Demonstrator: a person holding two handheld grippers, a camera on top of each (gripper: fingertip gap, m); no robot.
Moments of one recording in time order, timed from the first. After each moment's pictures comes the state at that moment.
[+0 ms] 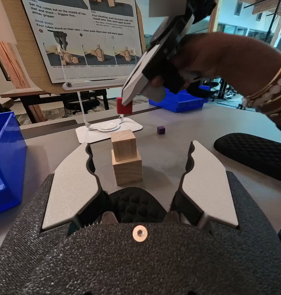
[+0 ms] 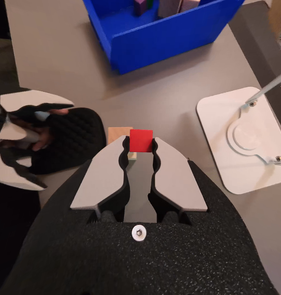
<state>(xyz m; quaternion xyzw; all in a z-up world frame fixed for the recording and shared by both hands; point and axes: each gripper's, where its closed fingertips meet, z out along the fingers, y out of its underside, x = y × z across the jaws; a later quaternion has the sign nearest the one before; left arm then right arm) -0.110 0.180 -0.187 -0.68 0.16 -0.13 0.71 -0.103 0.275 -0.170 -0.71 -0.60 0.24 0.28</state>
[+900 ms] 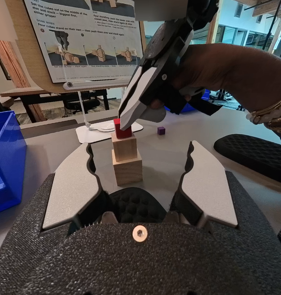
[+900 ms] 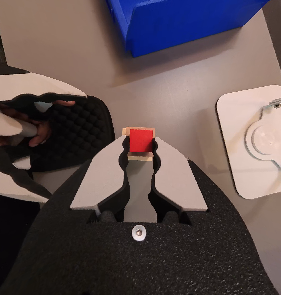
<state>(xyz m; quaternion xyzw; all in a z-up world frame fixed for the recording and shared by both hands) -0.111 0.180 -0.187 -0.68 0.16 -0.13 0.71 -0.120 0.245 -0.198 -0.70 -0.64 0.19 0.26</state>
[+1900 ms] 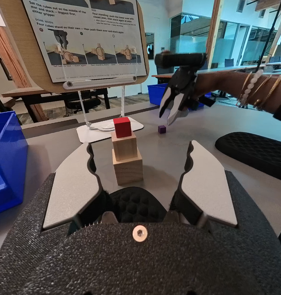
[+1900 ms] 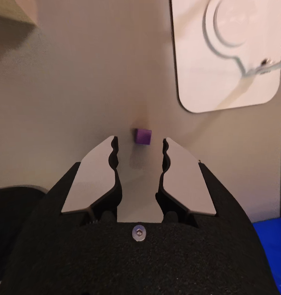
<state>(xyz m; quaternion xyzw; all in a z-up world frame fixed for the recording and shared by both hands) -0.111 0.181 -0.188 -0.68 0.16 -0.12 0.70 0.046 0.374 -0.265 -0.69 -0.69 0.09 0.20</state>
